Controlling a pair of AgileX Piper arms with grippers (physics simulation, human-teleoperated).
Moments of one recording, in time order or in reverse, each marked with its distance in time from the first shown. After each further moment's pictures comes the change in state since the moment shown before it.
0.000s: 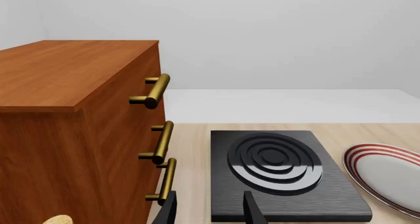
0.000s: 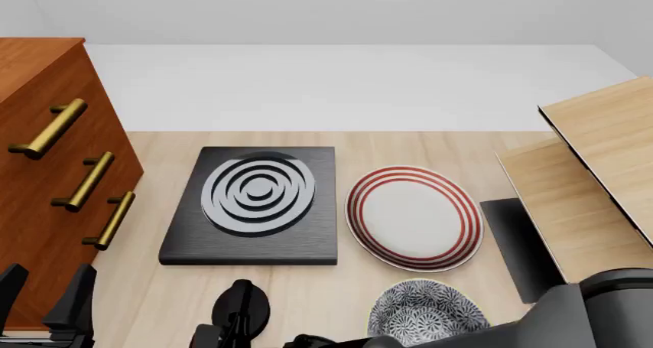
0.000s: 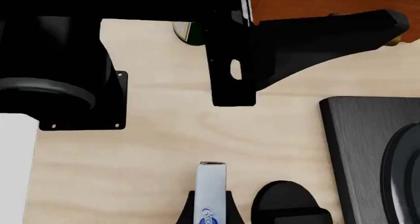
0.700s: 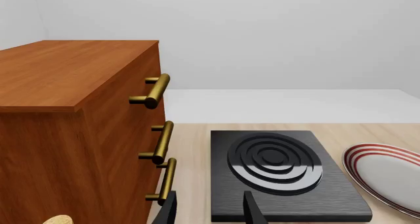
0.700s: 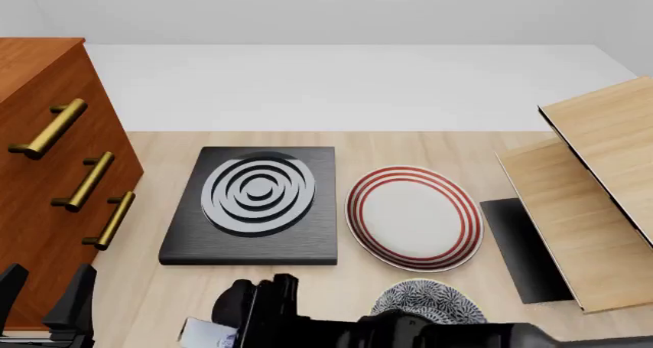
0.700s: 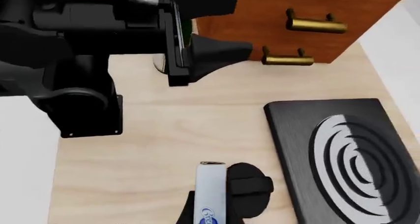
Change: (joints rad) left arm 0.000 0.000 0.000 0.000 0.000; right arm -0.045 -0.375 0.196 -0.010 0.021
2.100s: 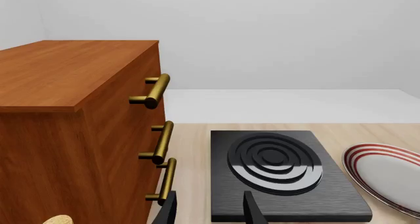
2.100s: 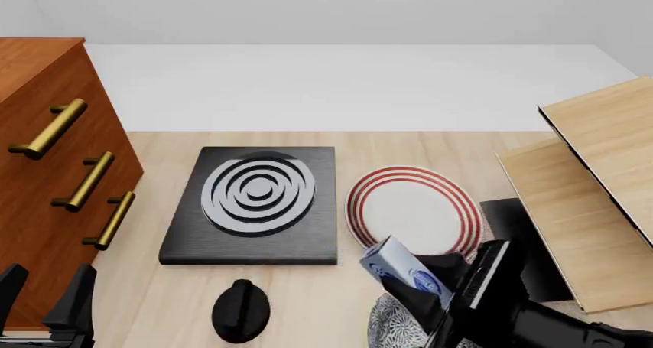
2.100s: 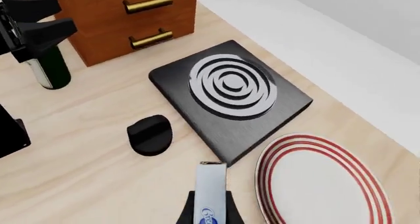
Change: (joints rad) left arm 0.000 0.000 0.000 0.000 0.000; right arm -0.418 -0.686 0.480 0.011 0.152
